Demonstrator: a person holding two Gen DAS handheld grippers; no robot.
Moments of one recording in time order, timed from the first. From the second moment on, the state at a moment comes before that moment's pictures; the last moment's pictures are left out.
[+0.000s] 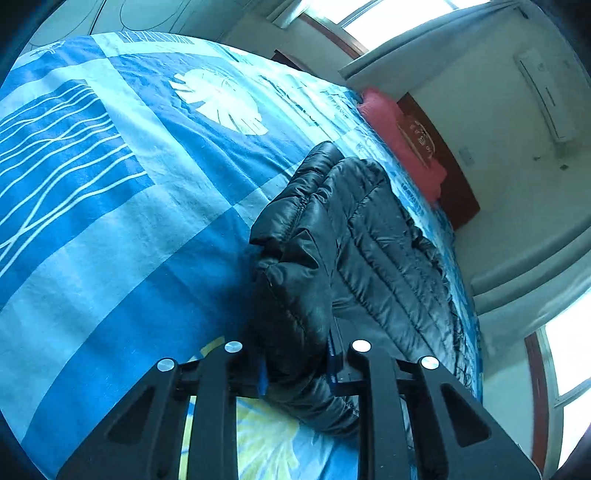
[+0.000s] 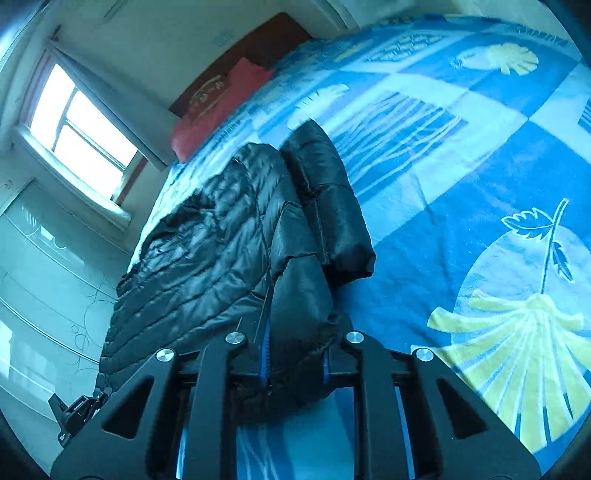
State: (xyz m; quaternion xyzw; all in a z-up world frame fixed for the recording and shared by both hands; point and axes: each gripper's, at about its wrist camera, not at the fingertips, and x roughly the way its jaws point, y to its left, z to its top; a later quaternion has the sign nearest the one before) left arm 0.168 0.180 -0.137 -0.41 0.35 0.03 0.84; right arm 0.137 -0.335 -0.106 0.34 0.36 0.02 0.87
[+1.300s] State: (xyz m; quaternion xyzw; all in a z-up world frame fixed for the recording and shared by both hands) left arm 0.078 0.219 -0.107 -0.26 0.43 0.08 0.86; right arm 0.024 -0.332 -0.059 0.21 0.39 -0.06 0.89
